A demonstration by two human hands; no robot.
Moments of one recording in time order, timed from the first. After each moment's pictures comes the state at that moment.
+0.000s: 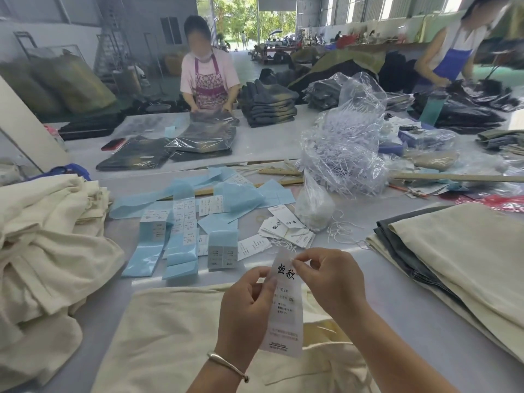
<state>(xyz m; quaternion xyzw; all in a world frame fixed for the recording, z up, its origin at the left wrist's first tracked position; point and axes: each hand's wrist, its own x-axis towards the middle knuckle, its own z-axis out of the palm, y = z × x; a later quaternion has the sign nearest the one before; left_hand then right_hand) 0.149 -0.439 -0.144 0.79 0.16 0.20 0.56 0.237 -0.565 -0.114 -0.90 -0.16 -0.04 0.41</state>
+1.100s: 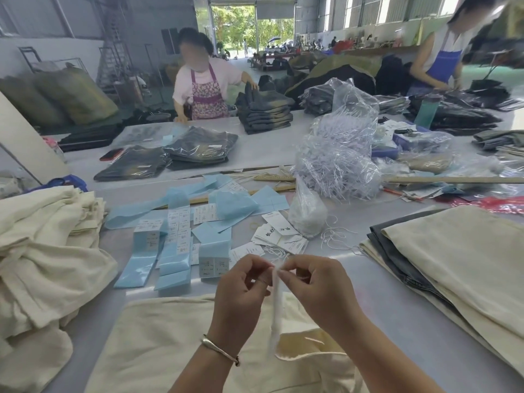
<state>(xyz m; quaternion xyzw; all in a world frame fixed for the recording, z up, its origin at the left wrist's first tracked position) 0.178 -0.445 -0.130 0.78 0.08 0.25 0.57 0.235 -0.584 -0.106 -0.85 -0.26 -0.04 0.47</state>
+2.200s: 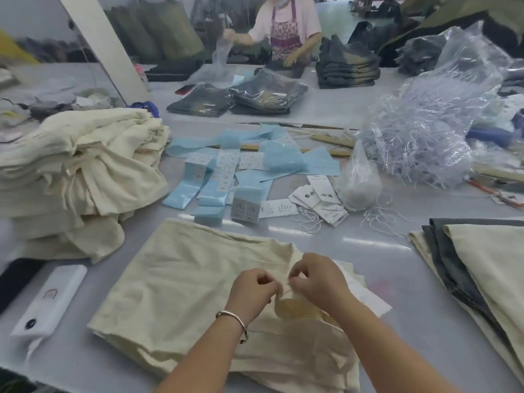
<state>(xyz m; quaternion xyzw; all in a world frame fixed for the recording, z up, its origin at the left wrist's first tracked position) 0.164 -0.471 -0.228 0.73 0.39 0.06 0.55 0.278 -0.578 -0.208 -0.87 -0.38 0.19 0.26</state>
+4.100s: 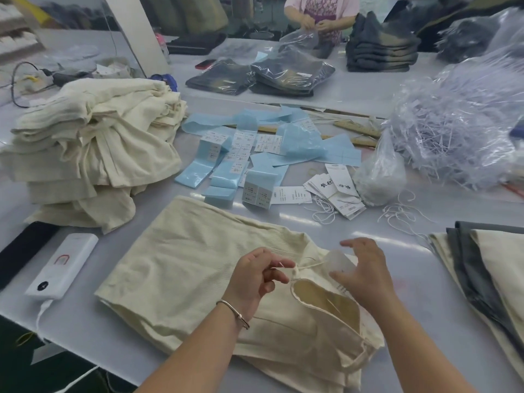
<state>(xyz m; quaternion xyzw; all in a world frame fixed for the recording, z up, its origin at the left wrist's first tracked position) 0.157 -0.467 -0.230 0.48 0.33 0.15 0.80 0.323 -0.616 -0.239 -0.89 -0.29 0.15 0.32</state>
